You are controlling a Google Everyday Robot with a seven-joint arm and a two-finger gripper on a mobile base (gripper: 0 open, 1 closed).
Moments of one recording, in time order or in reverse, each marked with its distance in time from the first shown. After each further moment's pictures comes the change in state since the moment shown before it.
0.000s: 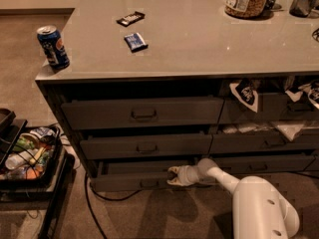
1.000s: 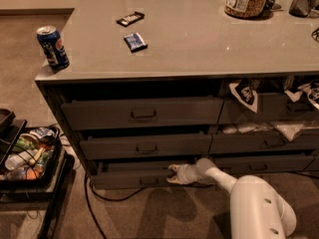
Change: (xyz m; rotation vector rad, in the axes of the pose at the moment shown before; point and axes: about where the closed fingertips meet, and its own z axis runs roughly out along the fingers) arm 0.003 -0.015 0.007 0.043 0.028 0.004
